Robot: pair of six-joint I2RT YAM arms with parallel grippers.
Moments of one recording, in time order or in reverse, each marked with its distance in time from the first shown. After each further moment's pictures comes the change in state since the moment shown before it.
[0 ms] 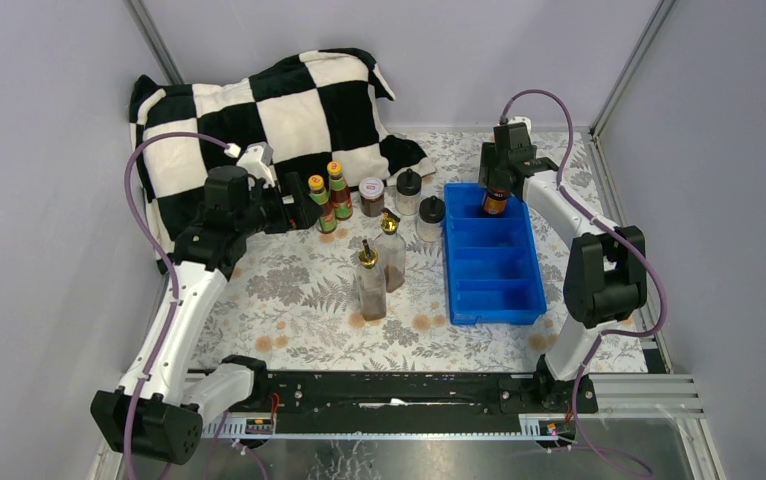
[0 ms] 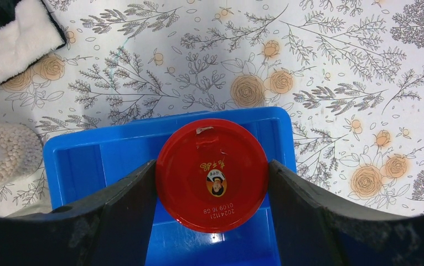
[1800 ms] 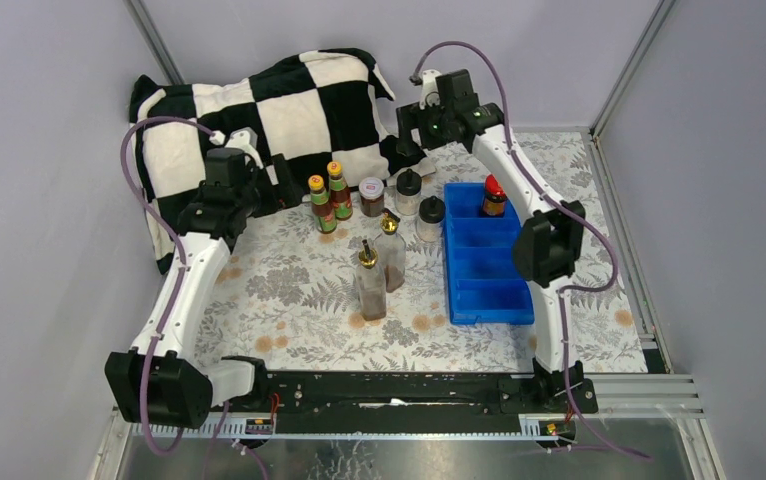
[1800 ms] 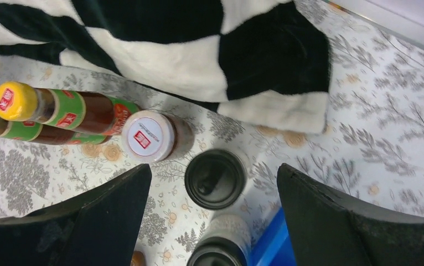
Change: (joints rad) left arm 0.076 0.167 0.092 0.013 -0.167 0.000; right arm 0.185 0.399 0.808 -0.298 -0.523 -0.150
